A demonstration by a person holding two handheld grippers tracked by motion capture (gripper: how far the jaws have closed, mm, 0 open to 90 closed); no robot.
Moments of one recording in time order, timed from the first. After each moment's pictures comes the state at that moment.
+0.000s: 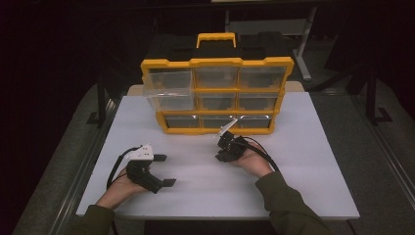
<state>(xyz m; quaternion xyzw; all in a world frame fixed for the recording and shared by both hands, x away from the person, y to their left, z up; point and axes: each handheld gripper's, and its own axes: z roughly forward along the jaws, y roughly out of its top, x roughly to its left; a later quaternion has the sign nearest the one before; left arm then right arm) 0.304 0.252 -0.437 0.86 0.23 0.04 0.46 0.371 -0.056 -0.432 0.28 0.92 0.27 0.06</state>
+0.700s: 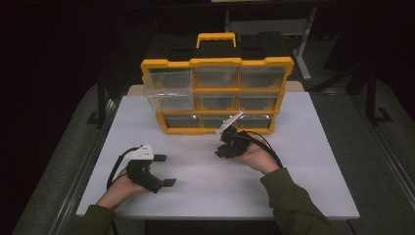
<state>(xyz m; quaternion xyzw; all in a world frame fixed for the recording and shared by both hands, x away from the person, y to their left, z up) 0.304 0.252 -0.437 0.86 0.23 0.04 0.46 0.366 -0.064 -0.400 0.26 0.92 0.30 0.04</state>
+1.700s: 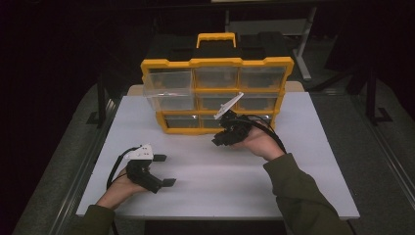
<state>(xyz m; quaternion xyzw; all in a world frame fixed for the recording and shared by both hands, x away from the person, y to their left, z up) 0.304 0.253 -0.437 0.85 0.23 0.04 0.46 0.373 -0.062 -0.340 0.23 0.92 0.32 0.04</state>
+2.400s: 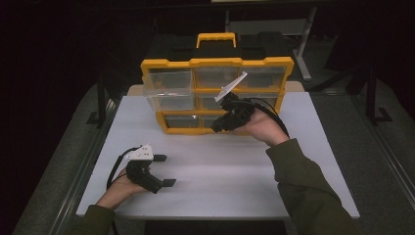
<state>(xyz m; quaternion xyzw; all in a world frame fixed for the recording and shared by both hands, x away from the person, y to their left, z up) 0.303 0.252 -0.436 0.86 0.23 0.04 0.46 0.384 -0.064 -0.291 0.22 0.91 0.34 0.03</state>
